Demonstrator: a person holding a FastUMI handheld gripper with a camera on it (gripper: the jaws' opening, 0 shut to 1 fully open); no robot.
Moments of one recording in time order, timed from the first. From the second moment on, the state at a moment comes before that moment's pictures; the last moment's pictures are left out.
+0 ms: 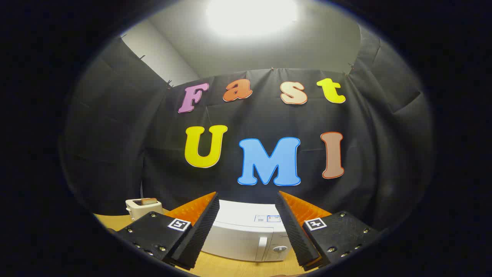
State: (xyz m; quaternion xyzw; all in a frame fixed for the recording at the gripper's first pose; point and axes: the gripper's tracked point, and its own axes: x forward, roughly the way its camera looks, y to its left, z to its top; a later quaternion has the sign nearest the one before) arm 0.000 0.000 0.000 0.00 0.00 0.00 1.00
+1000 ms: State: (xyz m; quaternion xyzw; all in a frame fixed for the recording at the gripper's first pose) arm -0.001 0.006 -0.001 -0.02 0.00 -0.01 1.00
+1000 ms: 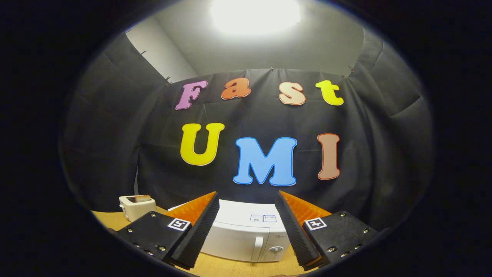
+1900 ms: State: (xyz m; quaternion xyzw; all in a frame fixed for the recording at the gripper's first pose) arm 0.020 0.005 -0.037 -0.02 0.02 -0.03 1.00
